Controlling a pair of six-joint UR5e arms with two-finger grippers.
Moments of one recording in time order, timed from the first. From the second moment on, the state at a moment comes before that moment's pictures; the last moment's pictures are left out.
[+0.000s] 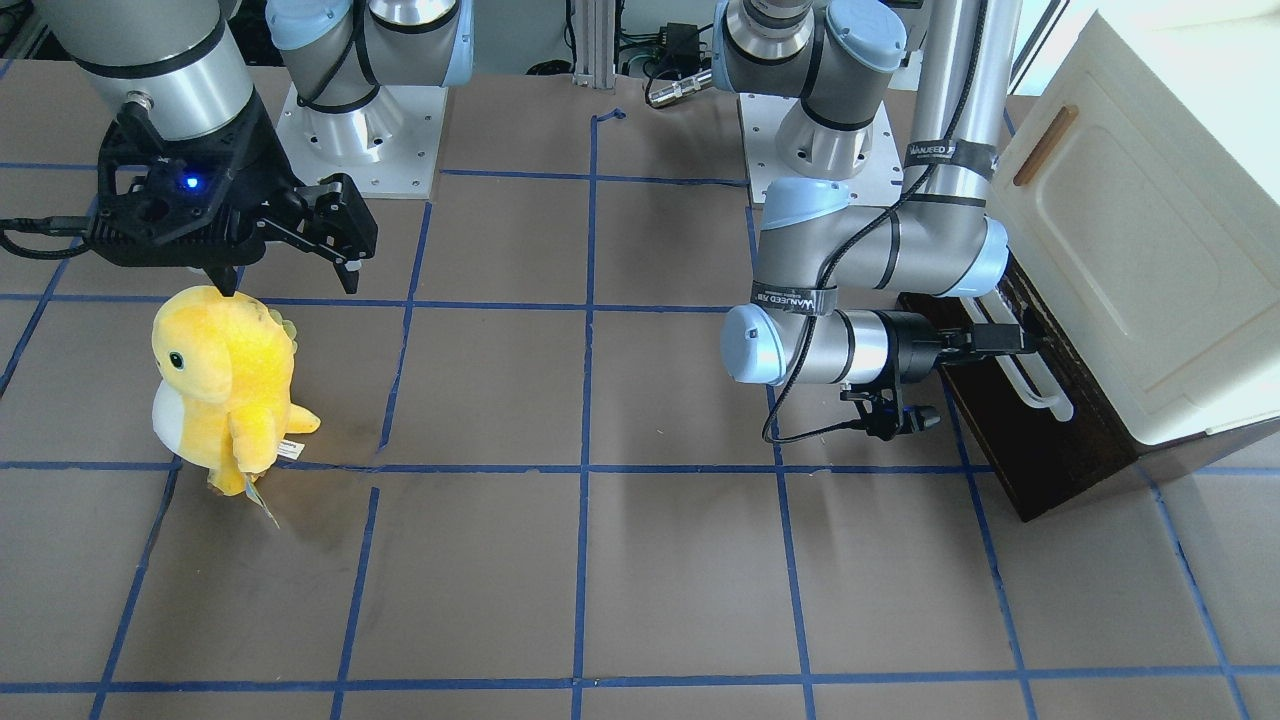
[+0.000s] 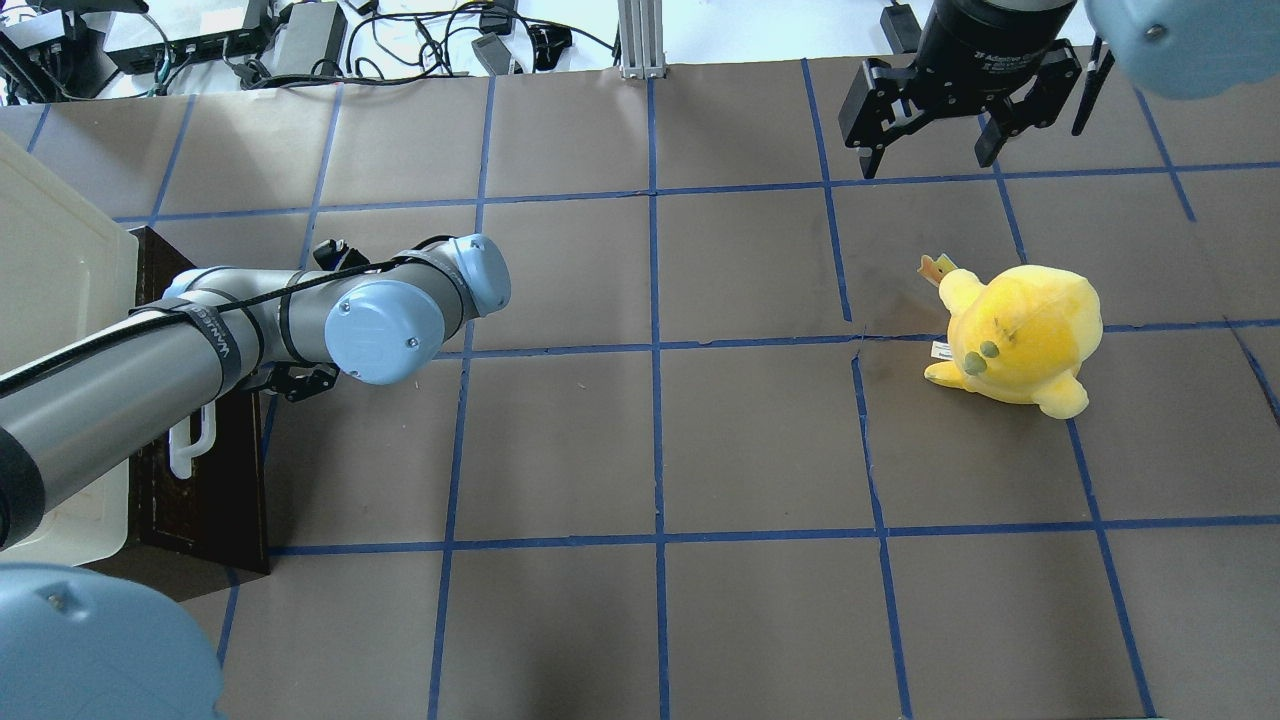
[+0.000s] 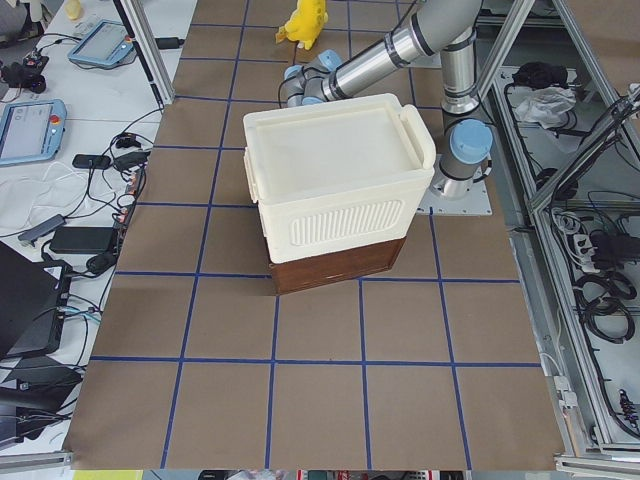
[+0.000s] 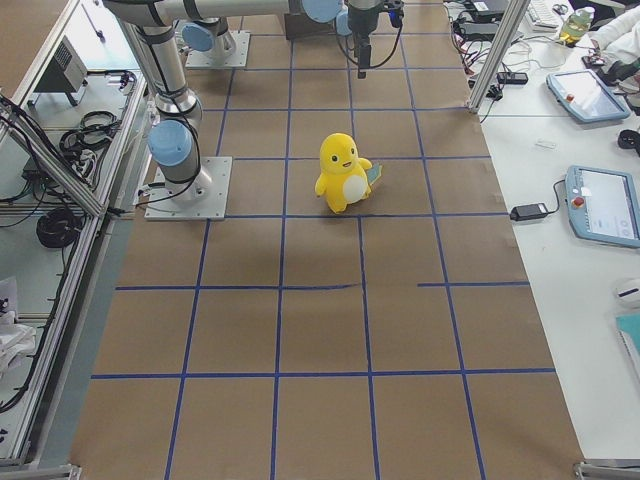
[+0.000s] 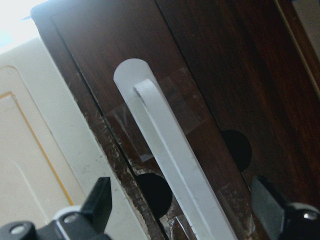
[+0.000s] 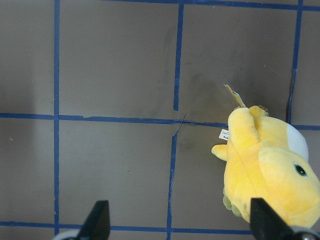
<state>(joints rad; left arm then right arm) -1.66 -1.97 -1.91 -1.59 2.83 -0.41 1.60 -1.48 1.44 -1.57 -1.58 -0.02</state>
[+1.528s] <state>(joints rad) -1.65 -1.98 -1.92 -1.64 2.83 -0.54 1.60 -1.48 1.44 -1.57 -1.58 -0.02</state>
